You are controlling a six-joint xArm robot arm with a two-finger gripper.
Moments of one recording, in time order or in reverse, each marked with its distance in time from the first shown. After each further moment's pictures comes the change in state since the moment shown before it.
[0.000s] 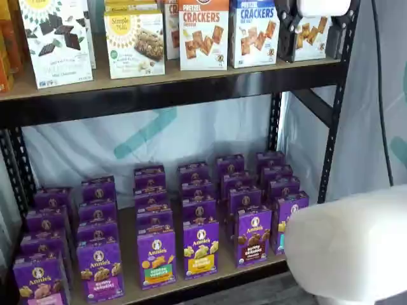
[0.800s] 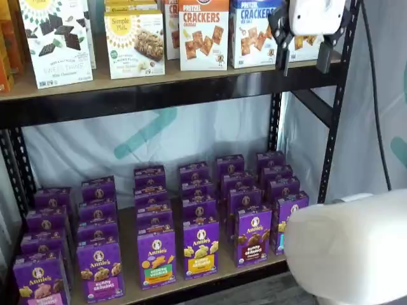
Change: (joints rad) arm -0.006 -0.037 0.131 0.009 -0.128 -0.006
